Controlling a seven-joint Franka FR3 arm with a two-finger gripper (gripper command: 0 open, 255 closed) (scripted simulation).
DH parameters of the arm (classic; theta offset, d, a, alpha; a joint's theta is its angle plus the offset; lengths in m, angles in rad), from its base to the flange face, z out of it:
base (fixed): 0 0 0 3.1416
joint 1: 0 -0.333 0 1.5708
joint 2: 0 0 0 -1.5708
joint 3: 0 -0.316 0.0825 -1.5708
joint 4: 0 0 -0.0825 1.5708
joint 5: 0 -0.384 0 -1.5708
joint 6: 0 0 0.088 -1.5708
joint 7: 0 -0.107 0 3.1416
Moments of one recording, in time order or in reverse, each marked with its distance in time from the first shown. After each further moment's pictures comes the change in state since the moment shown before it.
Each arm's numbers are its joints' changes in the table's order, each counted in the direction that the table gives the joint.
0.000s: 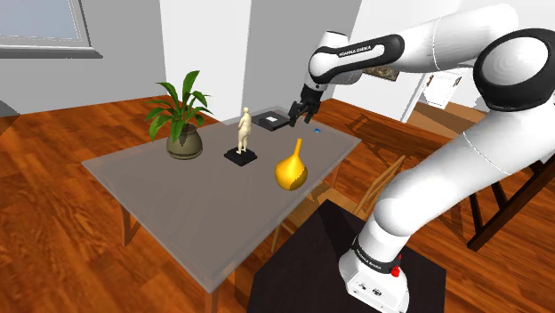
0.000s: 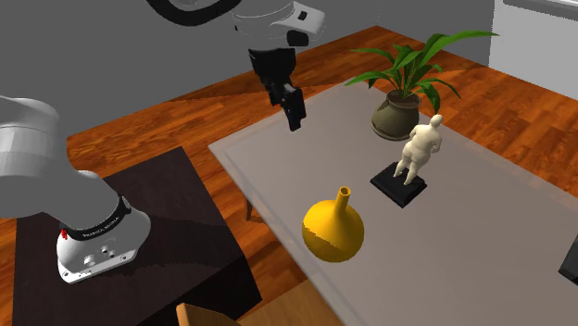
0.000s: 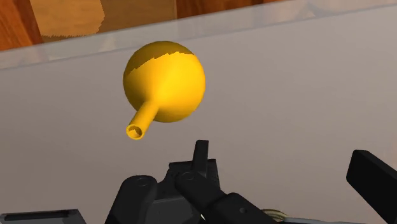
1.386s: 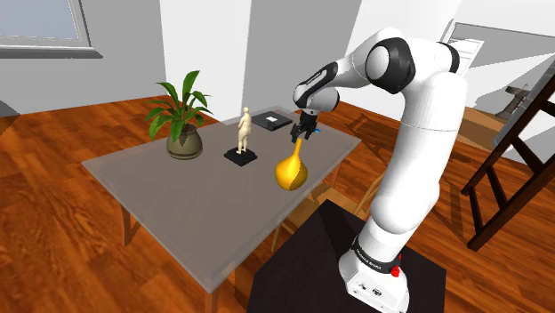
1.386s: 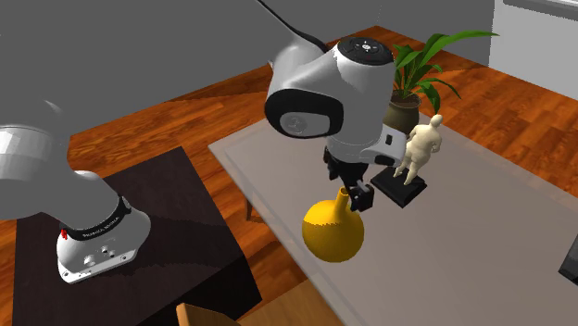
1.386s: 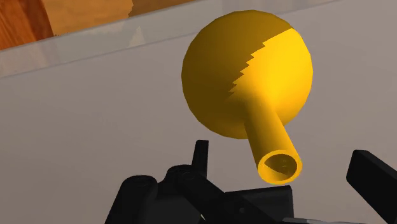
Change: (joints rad) arm 0.088 0.600 0.153 0.261 -0.258 0.246 0.351
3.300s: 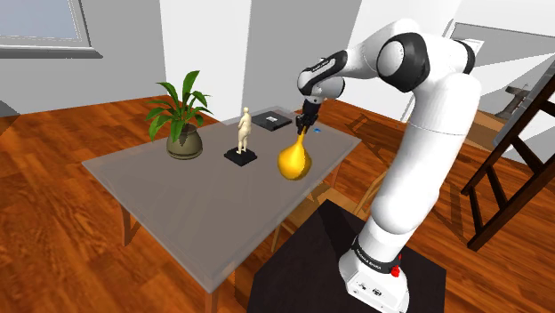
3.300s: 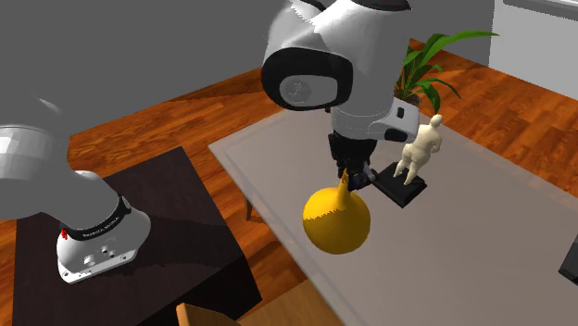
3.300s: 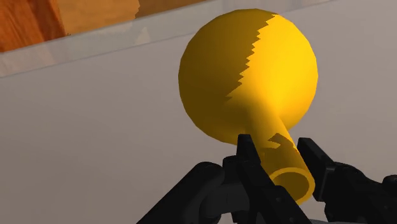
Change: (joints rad) arm -0.014 -0.084 0.017 0.048 0.062 -0.122 -0.046
